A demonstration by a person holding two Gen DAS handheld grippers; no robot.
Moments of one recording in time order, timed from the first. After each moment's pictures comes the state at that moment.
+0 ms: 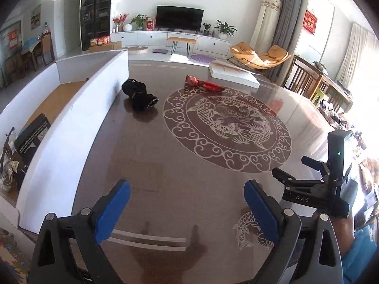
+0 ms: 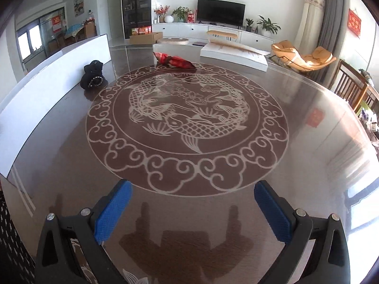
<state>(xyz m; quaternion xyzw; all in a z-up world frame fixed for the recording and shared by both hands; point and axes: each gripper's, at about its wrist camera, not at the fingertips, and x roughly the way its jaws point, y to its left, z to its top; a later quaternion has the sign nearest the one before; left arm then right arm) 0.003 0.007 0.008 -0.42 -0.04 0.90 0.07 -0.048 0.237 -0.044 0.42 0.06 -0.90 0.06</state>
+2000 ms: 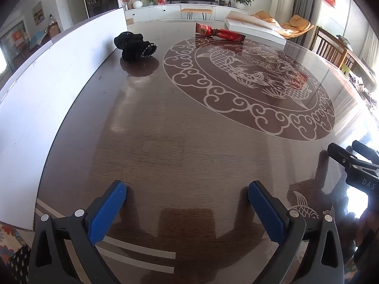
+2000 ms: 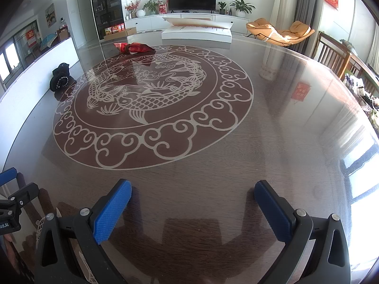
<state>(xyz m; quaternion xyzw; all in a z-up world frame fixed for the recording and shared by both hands) -0.029 0.033 -0.074 -0.49 0.00 0.87 0.00 -0.041 0.277 -0.064 0.46 0.01 -0.89 0.01</state>
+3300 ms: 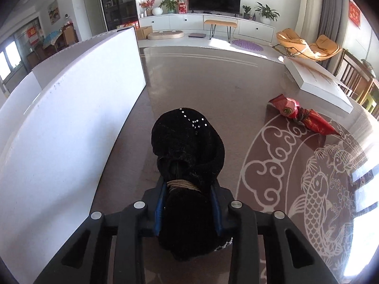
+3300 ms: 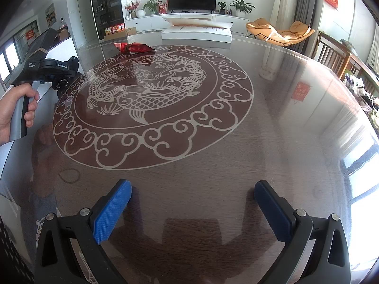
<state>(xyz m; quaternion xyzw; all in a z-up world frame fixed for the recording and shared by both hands) -0.248 -0.044 -0.061 -0.46 -0.02 0.89 -0.05 -0.040 0.277 -0.063 0.46 0.01 -0.89 0.01</state>
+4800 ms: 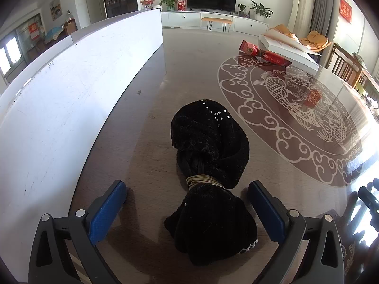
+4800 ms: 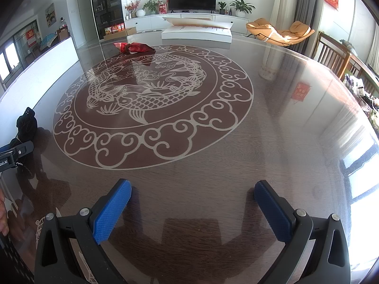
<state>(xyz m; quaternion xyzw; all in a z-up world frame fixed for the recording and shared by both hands) -0.072 -0.041 -0.075 -0.47 -0.02 0.88 -0.04 -0.040 0.278 -0.063 0.46 0.01 -0.89 0.01</state>
